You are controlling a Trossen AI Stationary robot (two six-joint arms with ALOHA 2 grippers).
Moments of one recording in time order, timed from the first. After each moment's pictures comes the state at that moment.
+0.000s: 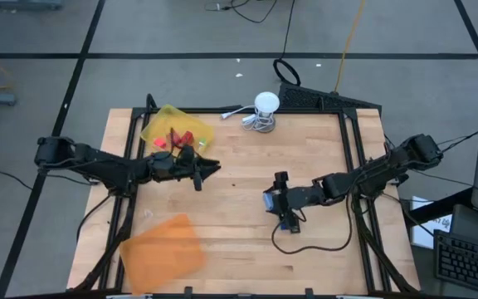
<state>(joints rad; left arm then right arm) 0.02 1.21 0.36 0.75 -0.17 -0.56 0.30 1.40 0.77 -0.04 0.27 -0.12</state>
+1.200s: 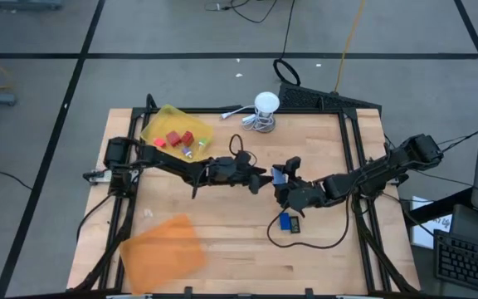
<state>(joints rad) -0.01 1.91 1.01 0.70 -0.12 -0.81 0.31 1.40 0.74 -0.05 0.85 -0.38</state>
